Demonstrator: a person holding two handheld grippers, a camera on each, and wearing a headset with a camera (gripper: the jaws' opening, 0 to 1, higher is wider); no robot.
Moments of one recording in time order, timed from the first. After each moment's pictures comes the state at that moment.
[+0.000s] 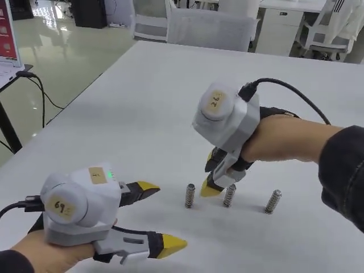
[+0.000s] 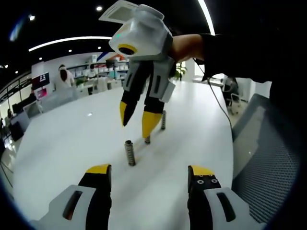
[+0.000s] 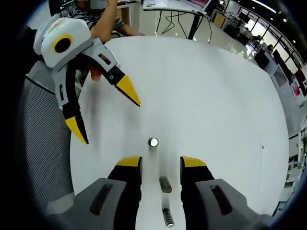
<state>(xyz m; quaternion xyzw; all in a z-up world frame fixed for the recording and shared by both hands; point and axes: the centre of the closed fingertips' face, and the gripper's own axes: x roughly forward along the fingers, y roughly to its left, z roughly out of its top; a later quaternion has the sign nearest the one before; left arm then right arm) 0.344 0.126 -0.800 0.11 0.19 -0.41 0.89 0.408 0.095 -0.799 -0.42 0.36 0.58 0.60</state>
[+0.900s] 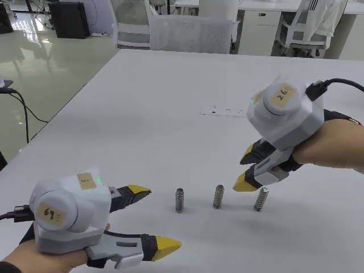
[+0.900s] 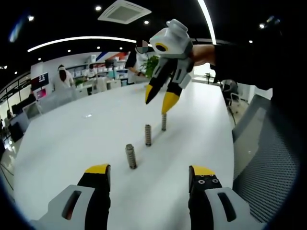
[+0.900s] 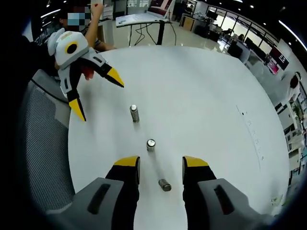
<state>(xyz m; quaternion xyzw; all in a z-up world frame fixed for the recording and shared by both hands) 0.348 0.124 -0.797 0.11 0.19 -0.41 0.89 0.420 0.010 -0.777 -0.35 0.35 0.52 0.70</state>
